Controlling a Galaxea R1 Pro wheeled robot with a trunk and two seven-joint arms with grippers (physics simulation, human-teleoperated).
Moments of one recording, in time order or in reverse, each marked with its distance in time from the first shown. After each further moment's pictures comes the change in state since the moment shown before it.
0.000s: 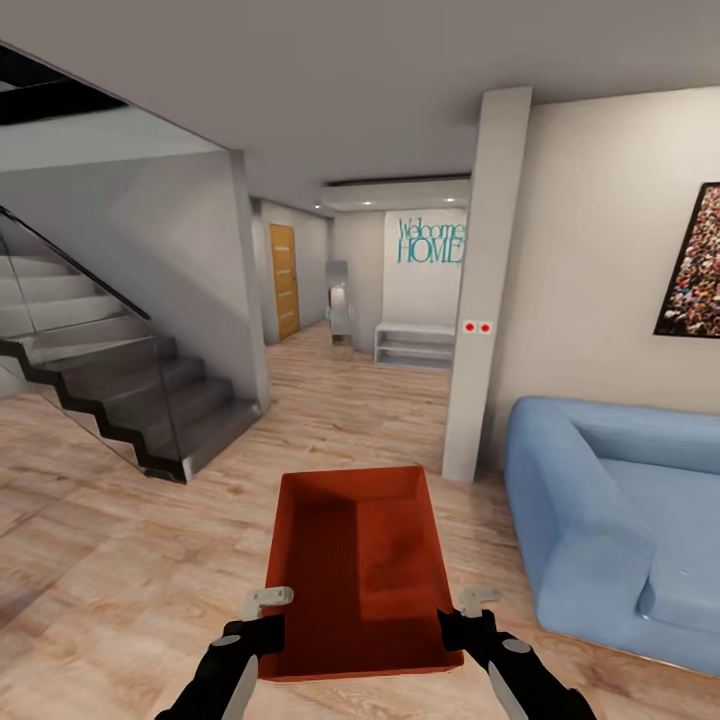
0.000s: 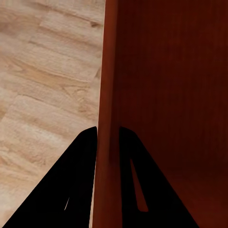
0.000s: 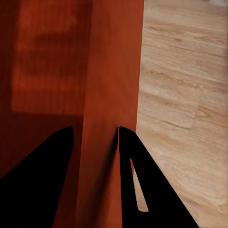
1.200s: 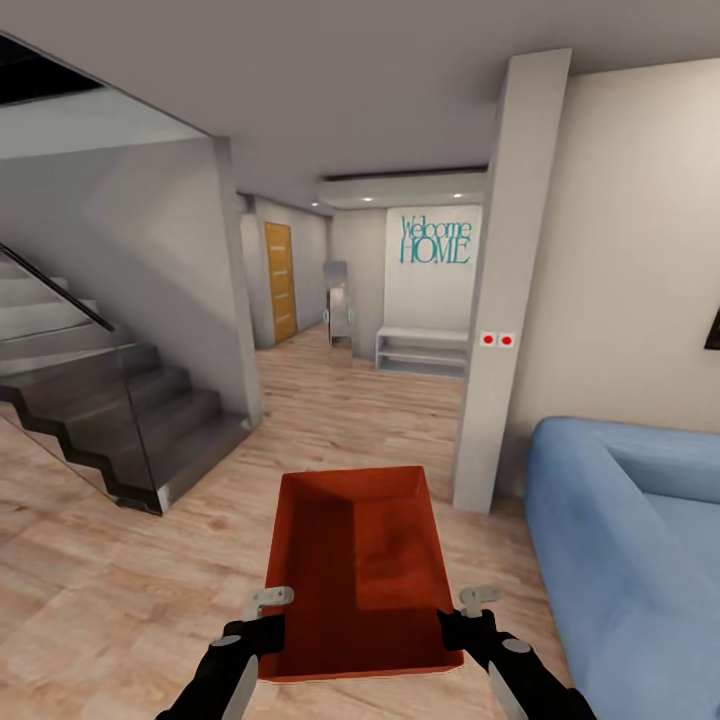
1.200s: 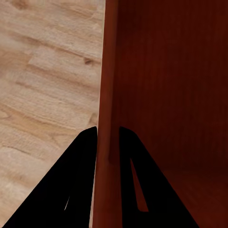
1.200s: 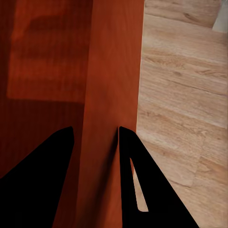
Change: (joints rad) left arm 0.000 0.001 0.000 0.001 0.001 -0.001 0.000; right arm 0.000 0.000 0.000 0.000 0.001 0.000 -0.001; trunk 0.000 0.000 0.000
